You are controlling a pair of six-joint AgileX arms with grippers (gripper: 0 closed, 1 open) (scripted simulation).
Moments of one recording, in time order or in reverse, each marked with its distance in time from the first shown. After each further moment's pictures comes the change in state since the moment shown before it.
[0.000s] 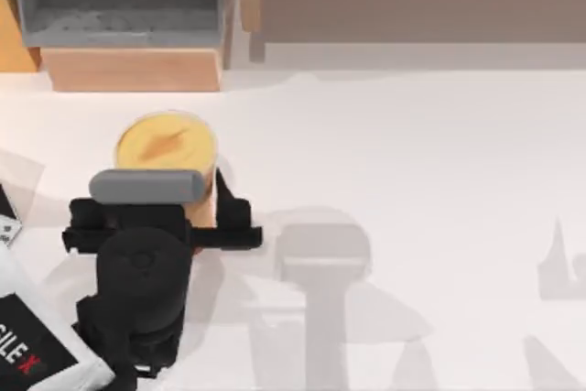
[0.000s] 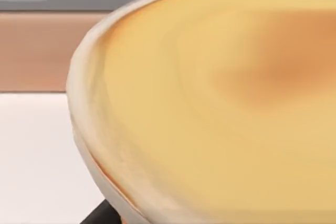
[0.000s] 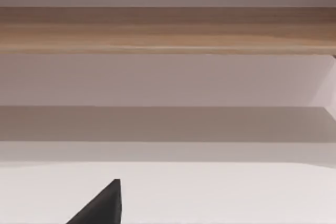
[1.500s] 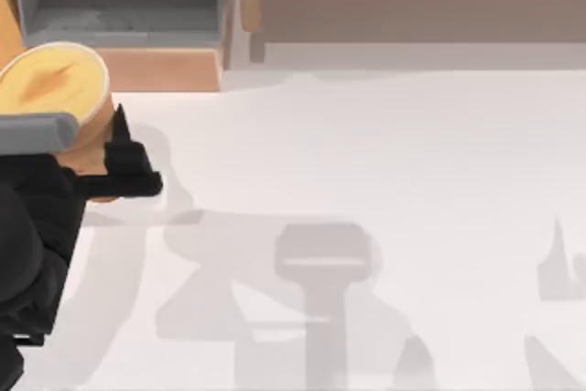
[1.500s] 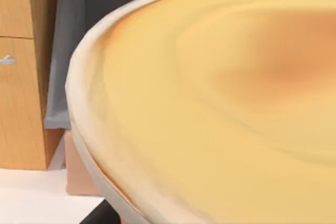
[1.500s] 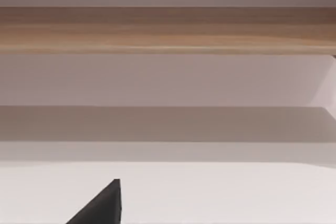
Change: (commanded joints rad) left arm 0.302 -0.552 -0.106 -0.274 0.274 0.073; right arm 0.000 0.000 0.000 0.000 0.000 0.000
